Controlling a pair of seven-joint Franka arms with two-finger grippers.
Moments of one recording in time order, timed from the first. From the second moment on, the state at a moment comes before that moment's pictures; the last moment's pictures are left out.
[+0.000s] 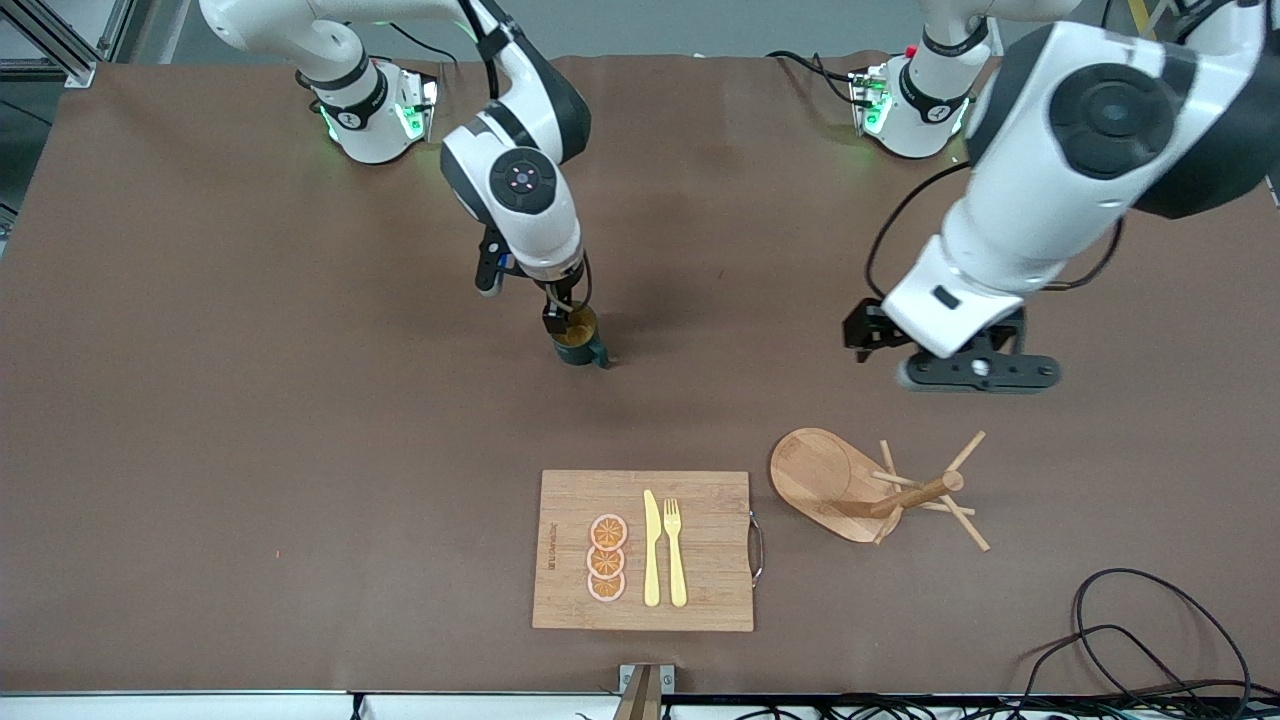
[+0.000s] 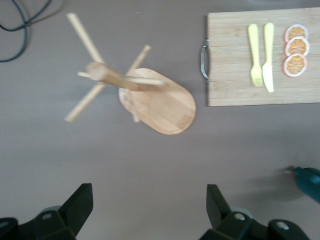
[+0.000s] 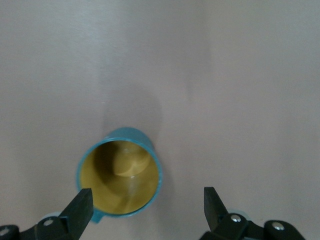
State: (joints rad) left arm -0.21 0.31 -0.19 -1.31 0.09 1.67 -0.34; right arm 0.79 0.35 -0.04 -1.93 0.10 2.19 2.39
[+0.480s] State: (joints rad) left arm -0.06 0.27 -0.19 -1.31 0.08 1.60 -0.28; right arm 0.80 0.41 -0.05 -1.93 0.10 2.21 2.43
